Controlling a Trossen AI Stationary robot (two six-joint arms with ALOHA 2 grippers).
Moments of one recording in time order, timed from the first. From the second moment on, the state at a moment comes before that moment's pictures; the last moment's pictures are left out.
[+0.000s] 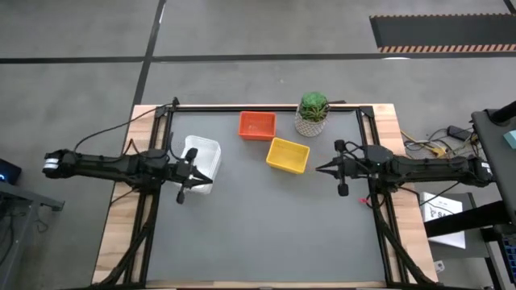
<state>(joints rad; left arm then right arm) -0.01 0.47 0.25 0.04 0.14 0.09 -0.13 0.54 0.15 0.27 -0.18 -0.38</state>
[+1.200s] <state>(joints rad) -0.01 0.06 0.01 0.04 0.14 0.09 -0.13 0.01 0.02 0.05 -0.18 -0.36</state>
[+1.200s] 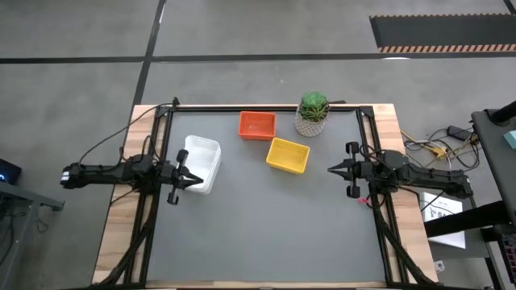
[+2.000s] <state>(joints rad) -0.01 0.13 0.01 0.04 0.12 0.19 -0.13 0.03 0.02 0.08 -0.18 -0.38</state>
